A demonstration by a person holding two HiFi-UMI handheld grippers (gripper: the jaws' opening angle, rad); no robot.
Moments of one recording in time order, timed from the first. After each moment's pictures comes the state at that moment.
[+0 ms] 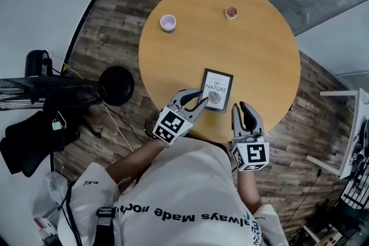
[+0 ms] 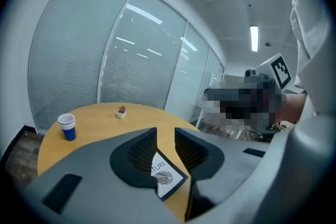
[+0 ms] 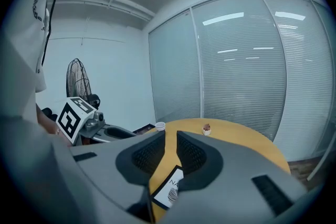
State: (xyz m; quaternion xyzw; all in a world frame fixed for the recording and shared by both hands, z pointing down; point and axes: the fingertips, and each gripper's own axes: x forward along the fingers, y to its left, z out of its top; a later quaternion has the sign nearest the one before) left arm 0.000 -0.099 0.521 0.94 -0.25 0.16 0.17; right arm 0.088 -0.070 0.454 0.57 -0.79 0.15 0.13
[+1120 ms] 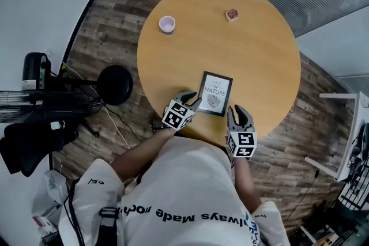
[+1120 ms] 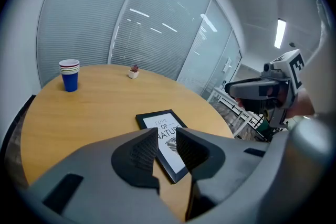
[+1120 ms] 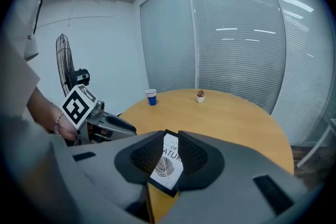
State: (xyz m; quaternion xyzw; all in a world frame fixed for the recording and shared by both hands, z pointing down) left arm 0.001 -0.116 0.682 0.89 -0.26 0.26 0.27; right arm 0.120 -0.075 0.599 0.57 -0.76 0.22 0.23
